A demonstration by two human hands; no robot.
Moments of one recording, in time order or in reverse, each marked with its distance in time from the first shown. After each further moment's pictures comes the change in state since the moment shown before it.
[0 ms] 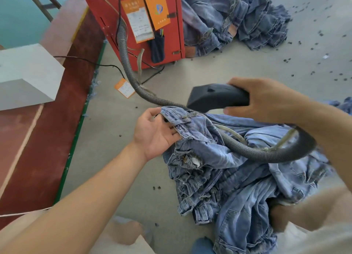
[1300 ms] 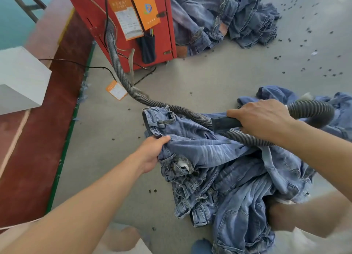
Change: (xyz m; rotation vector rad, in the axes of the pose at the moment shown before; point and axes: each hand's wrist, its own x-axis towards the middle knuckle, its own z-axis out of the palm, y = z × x) left_hand 0.025 -0.040 -0.045 0.707 0.628 -0.153; right_hand -0.012 0.048 0.048 -0.803 -0.157 0.146
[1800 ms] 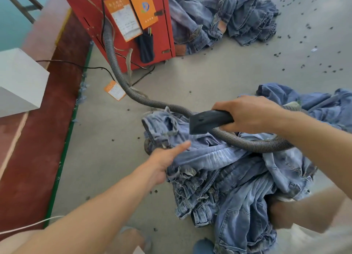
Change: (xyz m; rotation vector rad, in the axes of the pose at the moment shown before) left_hand -0.025 -0.017 0.024 0.009 -0.074 -0.146; right_hand 0.015 -0.007 -0.015 0.460 -0.011 -0.126
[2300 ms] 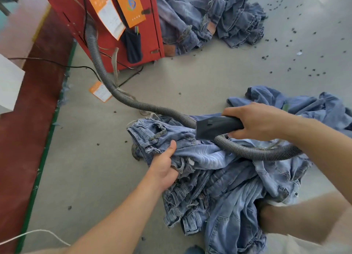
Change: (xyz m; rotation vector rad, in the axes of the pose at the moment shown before) left_hand 0.039 -0.012 0.041 -0.652 -0.269 0.047; right_hand -0.018 0.045 0.004 0.114 -0.152 0.071
